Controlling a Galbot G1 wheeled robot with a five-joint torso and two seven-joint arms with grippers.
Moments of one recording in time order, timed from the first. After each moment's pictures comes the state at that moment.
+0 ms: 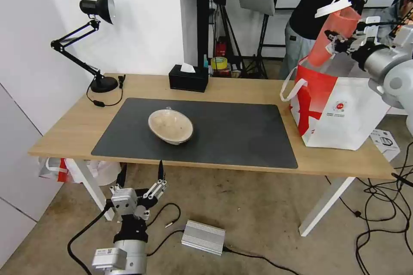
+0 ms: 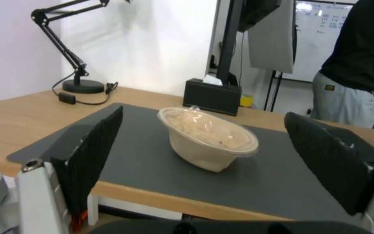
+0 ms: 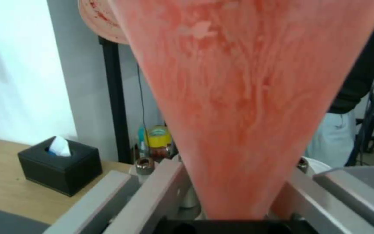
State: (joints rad) left arm 1.83 -1.56 -0.38 -2.34 -0.02 -0.15 -0.14; right arm -0.29 0.58 0.09 1.50 1.10 -0.33 -0.02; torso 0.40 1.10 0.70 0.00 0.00
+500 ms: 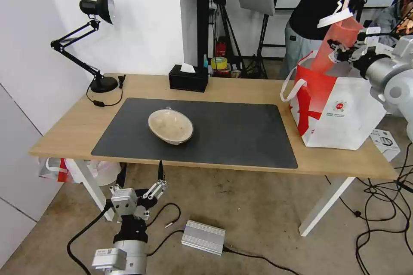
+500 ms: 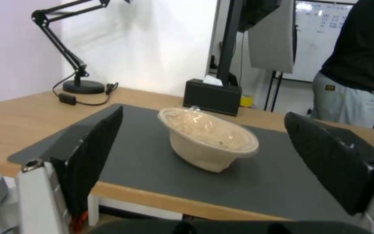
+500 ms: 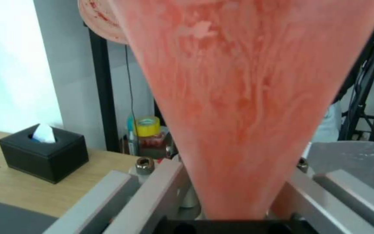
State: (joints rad) left arm 1.83 -1.56 -0.38 -2.34 -0.01 -0.15 -0.14; right arm -0.36 0.58 0.13 1.50 1.06 -0.32 -0.03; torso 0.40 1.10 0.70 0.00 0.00
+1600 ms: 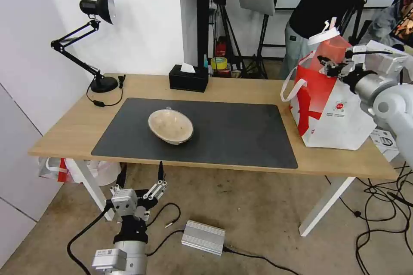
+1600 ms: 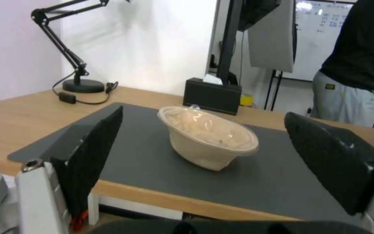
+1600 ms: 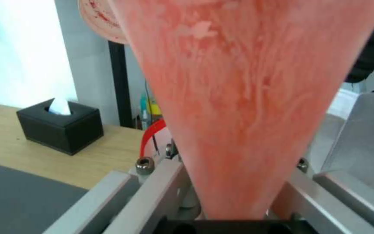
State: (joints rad) left arm 1.83 -1.56 -0.38 -2.33 -0.01 -0.15 -0.14; right arm -0.45 0.61 0.16 1.53 1.02 -0.32 -0.05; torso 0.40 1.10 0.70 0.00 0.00
